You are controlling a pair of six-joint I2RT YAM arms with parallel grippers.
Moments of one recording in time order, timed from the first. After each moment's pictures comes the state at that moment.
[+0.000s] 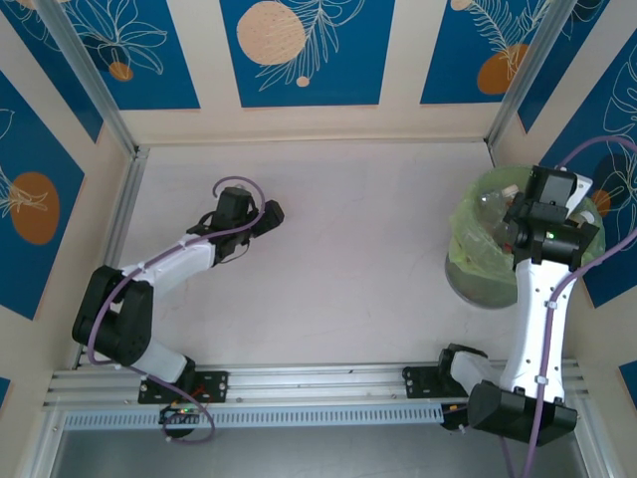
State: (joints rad) left arm -0.42 1.50 0.91 -0.13 -0.03 -0.78; right arm -0.23 1.03 1.35 -1.04 0.56 0.16
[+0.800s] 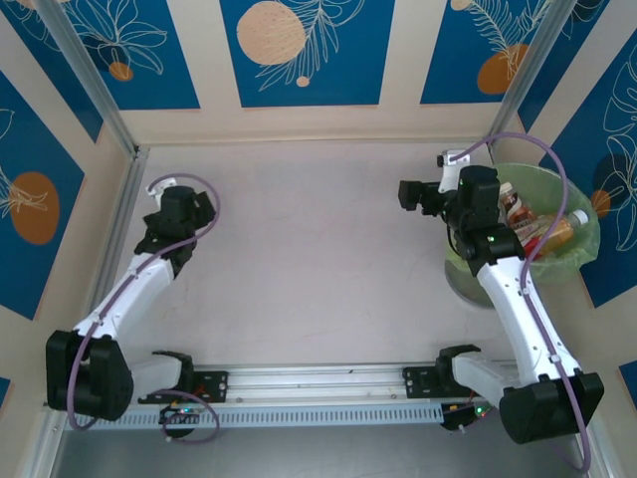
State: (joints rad) left arm -0.15 1.19 0.81 -0.21 -0.49 -0.38; right arm 0.14 1.05 1.01 -0.37 -0.08 0.08
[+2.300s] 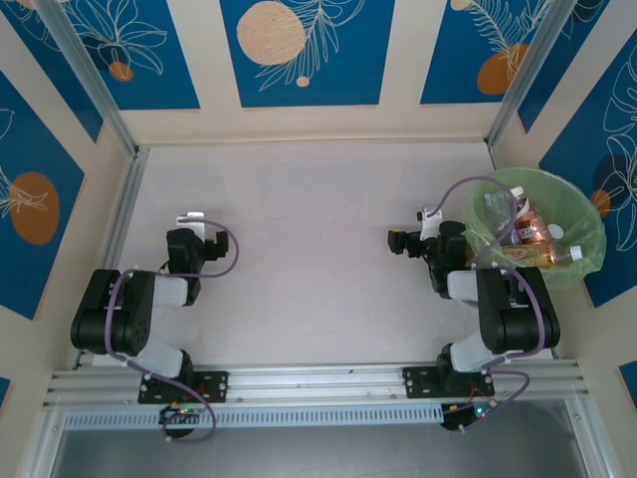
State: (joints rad) left arm -0.07 1.54 0.38 0.74 -0.12 0.02; right arm 0.01 1.51 0.40 0.65 -0.25 0.02
